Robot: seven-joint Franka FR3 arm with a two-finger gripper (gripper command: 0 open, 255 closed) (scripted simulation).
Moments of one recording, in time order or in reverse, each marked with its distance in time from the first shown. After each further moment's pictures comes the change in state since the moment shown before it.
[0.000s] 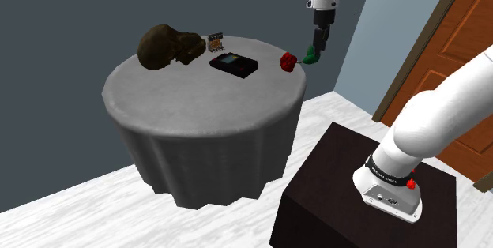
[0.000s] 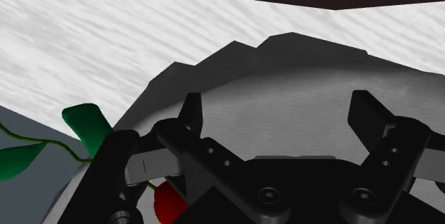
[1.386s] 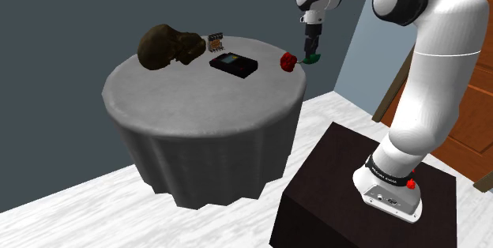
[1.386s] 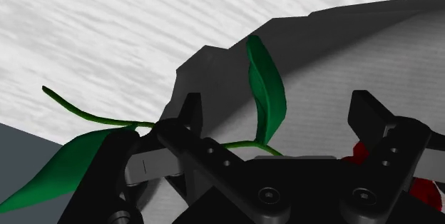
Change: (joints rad) arm -0.127 0.580 -0.143 0.402 0.220 0.066 -0.319
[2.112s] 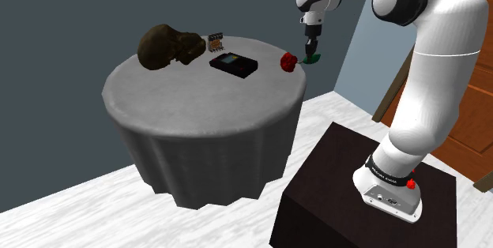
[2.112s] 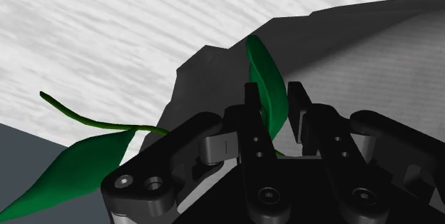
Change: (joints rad) arm 0.000 0.003 0.000 -0.006 0.002 0.009 0.000
